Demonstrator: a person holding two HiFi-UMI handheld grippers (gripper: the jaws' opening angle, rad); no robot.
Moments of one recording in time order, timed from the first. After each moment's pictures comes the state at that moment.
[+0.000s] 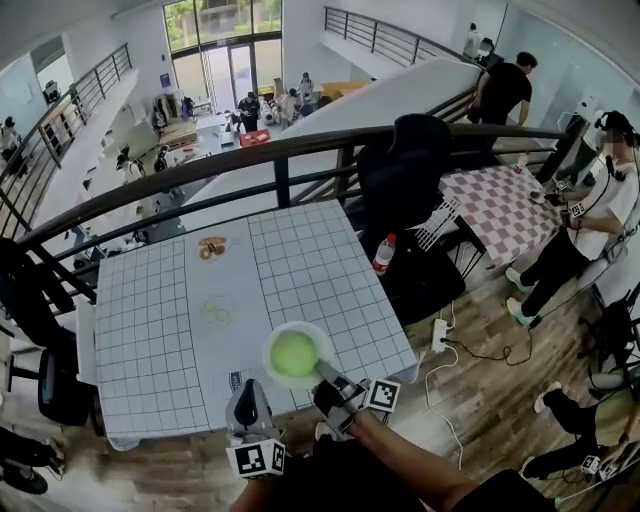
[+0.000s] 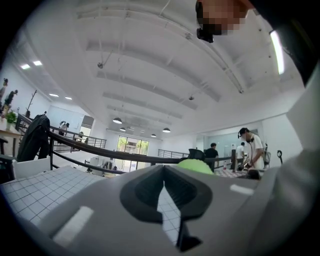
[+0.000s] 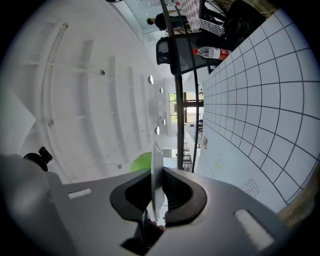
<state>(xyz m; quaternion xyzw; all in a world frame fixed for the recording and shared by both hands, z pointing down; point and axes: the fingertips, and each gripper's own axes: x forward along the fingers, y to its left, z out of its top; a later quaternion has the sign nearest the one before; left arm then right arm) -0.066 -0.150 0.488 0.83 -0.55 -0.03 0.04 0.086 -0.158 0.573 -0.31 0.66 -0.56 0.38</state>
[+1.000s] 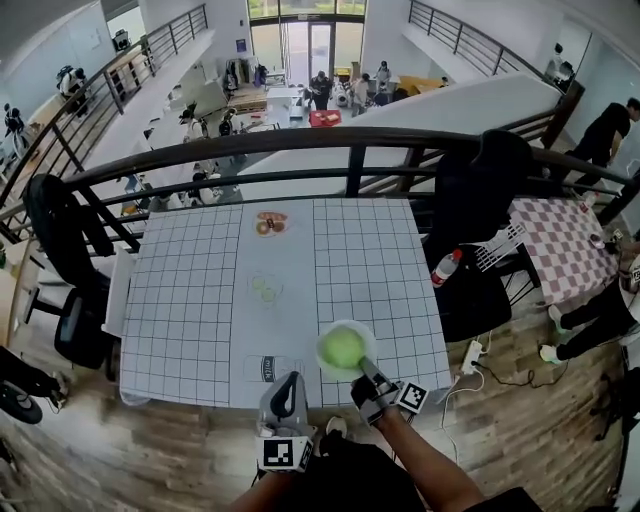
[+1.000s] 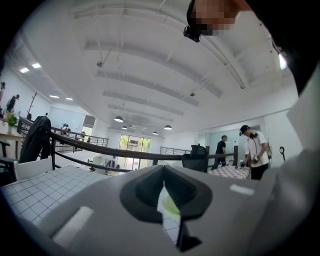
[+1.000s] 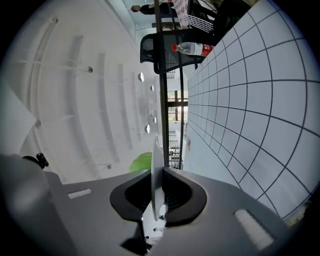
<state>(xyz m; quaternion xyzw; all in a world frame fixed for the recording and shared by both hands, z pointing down) -0.063 -0.163 0.500 0.83 -0.56 -0.01 0.05 0.100 -0.196 0.669 -0.33 0.64 -0.60 0.35</state>
